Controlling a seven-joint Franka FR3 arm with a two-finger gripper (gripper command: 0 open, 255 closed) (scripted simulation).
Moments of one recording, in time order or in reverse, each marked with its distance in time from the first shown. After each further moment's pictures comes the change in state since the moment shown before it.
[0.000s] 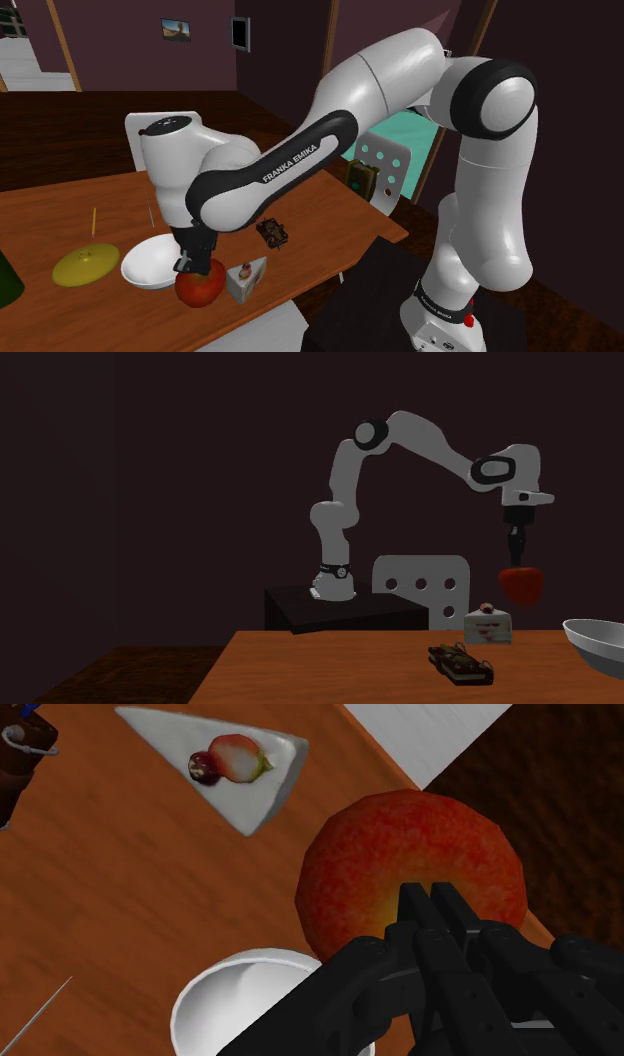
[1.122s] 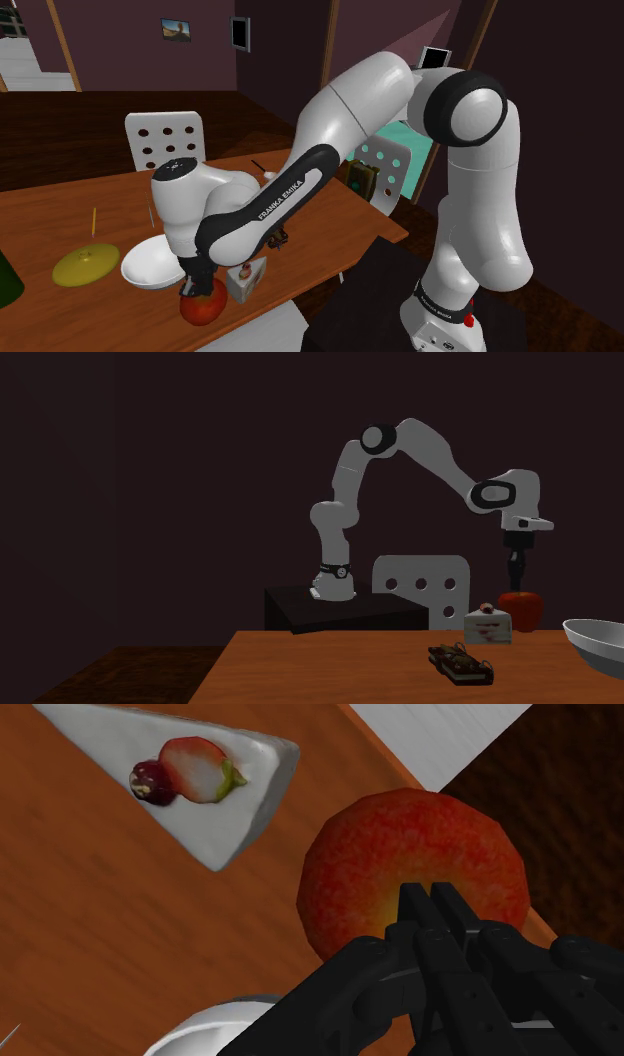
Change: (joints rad) arm 0.008 0.107 -0.015 -0.051 -0.040 0.155 0.032
